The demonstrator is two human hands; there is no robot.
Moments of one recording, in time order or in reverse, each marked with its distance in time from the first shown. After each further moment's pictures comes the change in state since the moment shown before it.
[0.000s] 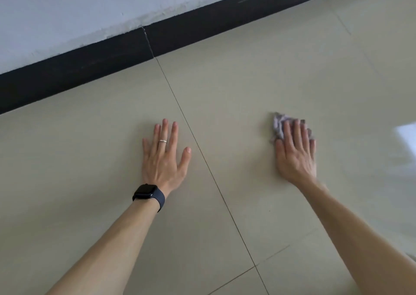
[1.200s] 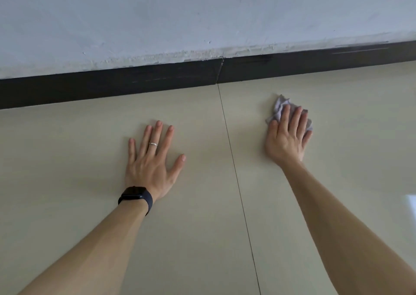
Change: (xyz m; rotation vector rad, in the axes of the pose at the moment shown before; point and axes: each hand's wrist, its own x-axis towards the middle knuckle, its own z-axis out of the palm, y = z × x) left_hand 0.041 -0.114 -0.038 0.080 0.035 -0.228; right_hand 0.143 -0.201 0.016 0.011 -0.015 -0.025
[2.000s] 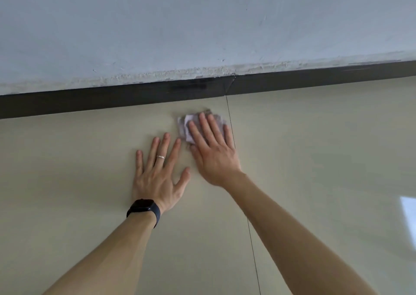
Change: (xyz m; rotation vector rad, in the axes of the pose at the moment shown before) left_hand 0.004 -0.004 -0.001 0.012 -0.038 -0.006; right_hand -0.061 -0.125 0.057 -0.170 -0.102 -0.763
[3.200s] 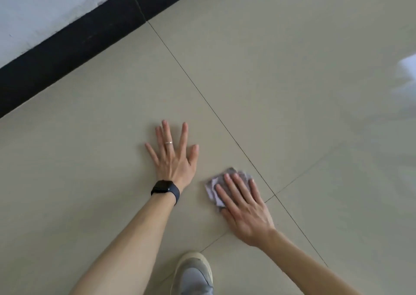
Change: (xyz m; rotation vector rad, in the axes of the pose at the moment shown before) left_hand -0.157 0.052 0.033 0.022 -0.119 0.297; right_hand -0.401 -0.097 0.072 0.090 -0.059 0.284
